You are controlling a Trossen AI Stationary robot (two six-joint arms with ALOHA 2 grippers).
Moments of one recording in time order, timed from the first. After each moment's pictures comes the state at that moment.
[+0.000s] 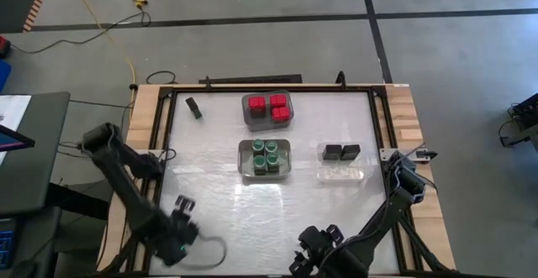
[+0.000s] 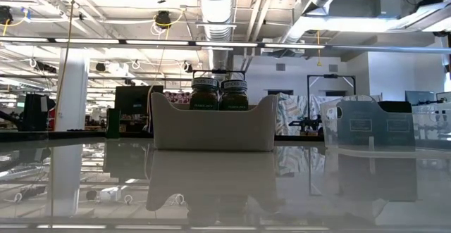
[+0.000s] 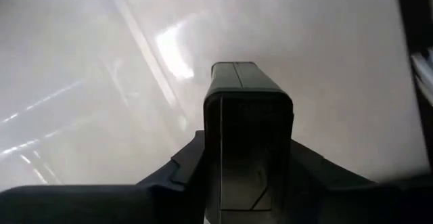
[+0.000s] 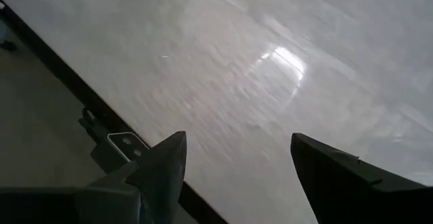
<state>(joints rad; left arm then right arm) -0.89 1.52 1.26 -1.19 -0.14 -0.53 0.83 2.16 2.04 -1.28 0.50 1.68</state>
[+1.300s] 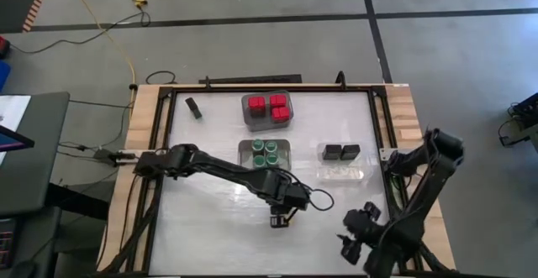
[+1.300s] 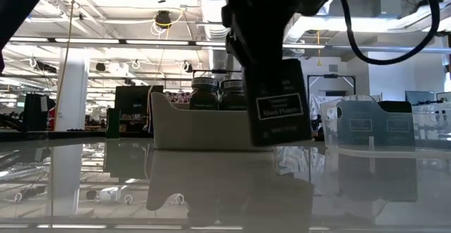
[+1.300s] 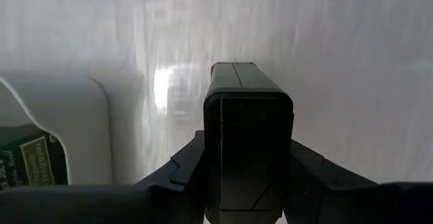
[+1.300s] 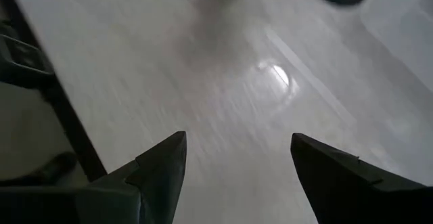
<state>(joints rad) -0.28 2.33 2.21 -1.15 -0.09 -0.32 1.04 1.62 1.23 -1.03 0.57 1.63</state>
